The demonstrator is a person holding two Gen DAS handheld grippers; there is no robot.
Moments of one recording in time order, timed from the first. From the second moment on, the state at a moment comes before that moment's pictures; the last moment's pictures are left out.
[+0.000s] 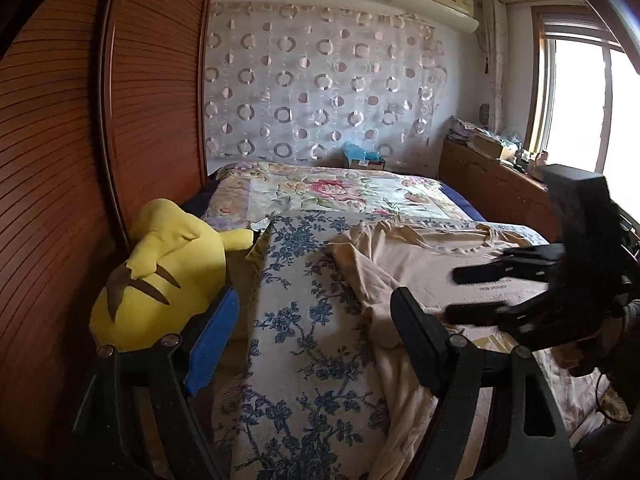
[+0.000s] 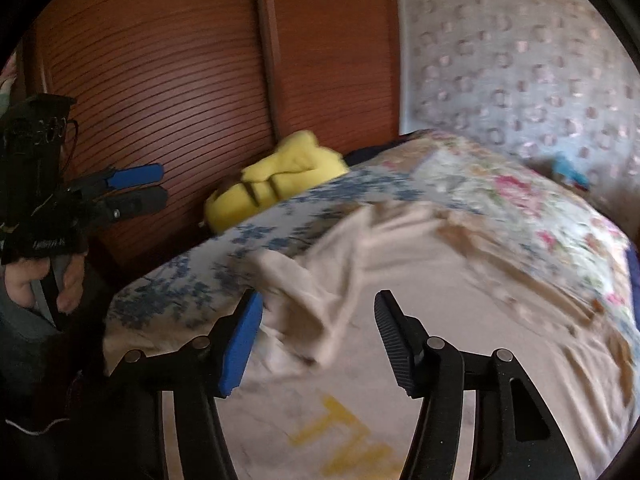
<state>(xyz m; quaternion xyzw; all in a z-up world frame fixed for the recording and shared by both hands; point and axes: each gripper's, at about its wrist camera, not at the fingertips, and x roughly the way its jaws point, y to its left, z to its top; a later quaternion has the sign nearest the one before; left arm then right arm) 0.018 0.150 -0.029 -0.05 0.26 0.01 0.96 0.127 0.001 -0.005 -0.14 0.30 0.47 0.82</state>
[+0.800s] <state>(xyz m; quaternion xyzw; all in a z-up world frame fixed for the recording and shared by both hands) 0.022 0.131 -0.049 -0.04 0.28 0.00 0.96 0.192 -0.012 -0.018 -0.11 0.32 0.34 0.88</state>
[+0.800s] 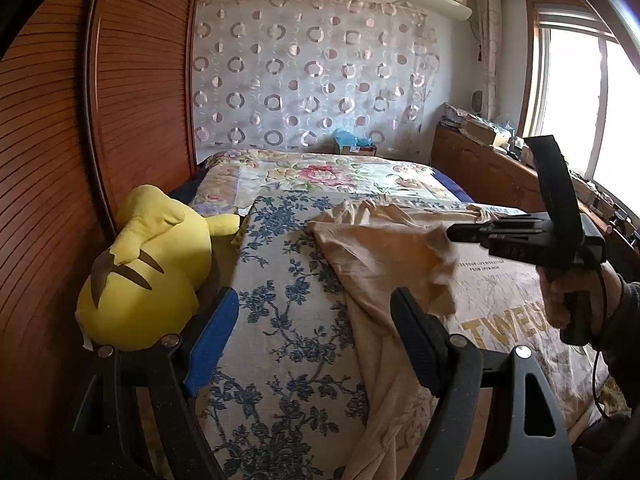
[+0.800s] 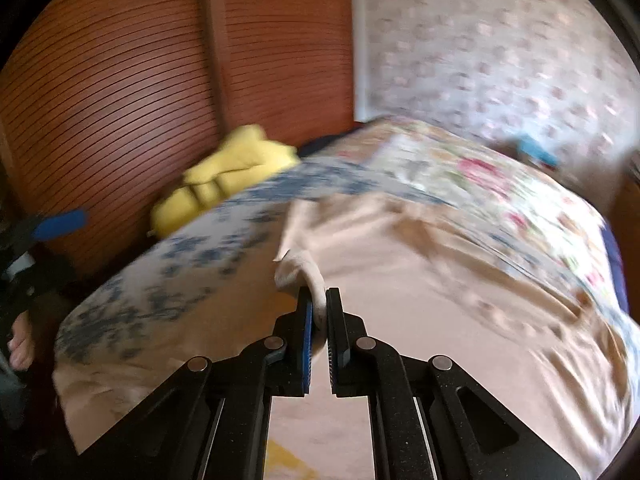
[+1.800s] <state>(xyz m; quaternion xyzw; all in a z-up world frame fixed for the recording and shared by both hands) 0.028 0.095 -0.066 -0.05 0.31 -0.04 0.95 0.222 -0.029 -0.057 -0.16 0.37 0.27 0.88</state>
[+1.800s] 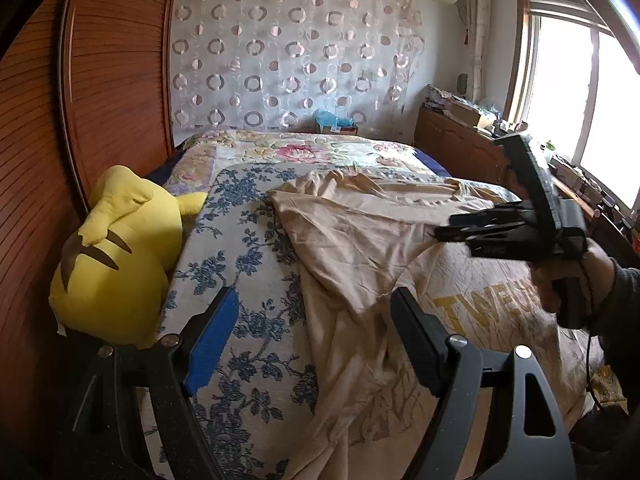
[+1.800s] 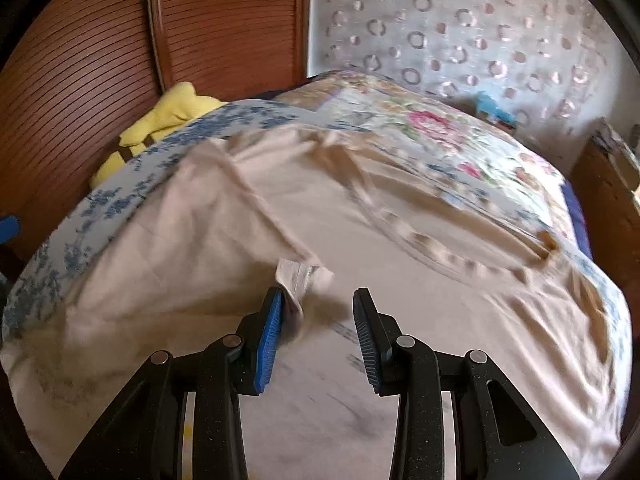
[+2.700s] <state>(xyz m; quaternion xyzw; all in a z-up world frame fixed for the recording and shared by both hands) 0.068 0.036 -0.088 -0.01 0.40 -0.10 0.91 0.162 -0.153 -0.064 -0.07 0.36 0.27 0.89</state>
